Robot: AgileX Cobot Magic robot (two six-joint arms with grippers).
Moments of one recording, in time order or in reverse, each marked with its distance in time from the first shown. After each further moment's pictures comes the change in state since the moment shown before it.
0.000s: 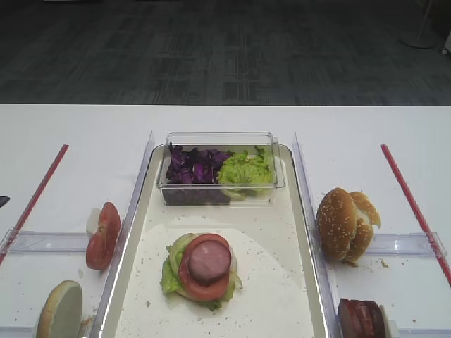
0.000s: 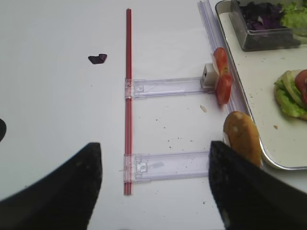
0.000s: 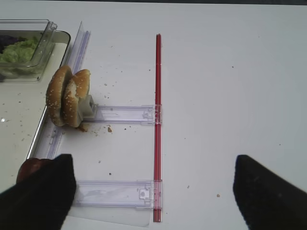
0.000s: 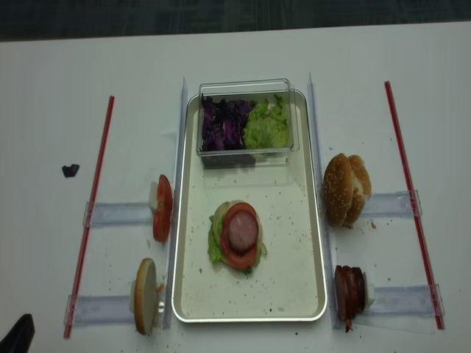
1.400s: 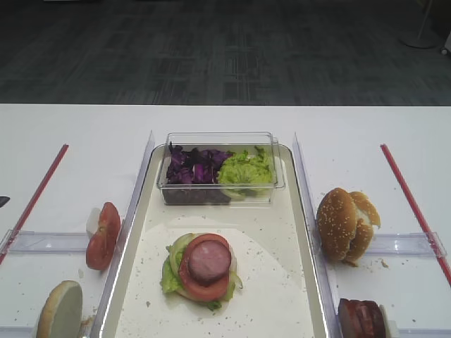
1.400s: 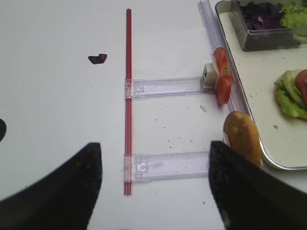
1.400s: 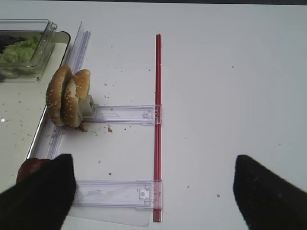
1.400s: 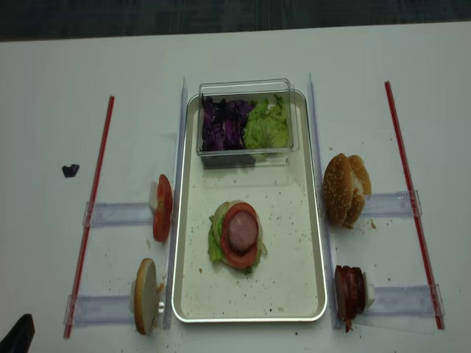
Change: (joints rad) left arm 0.000 0.000 0.000 0.000 0.000 0.000; right arm 0.000 0.000 0.000 0.000 0.000 0.000
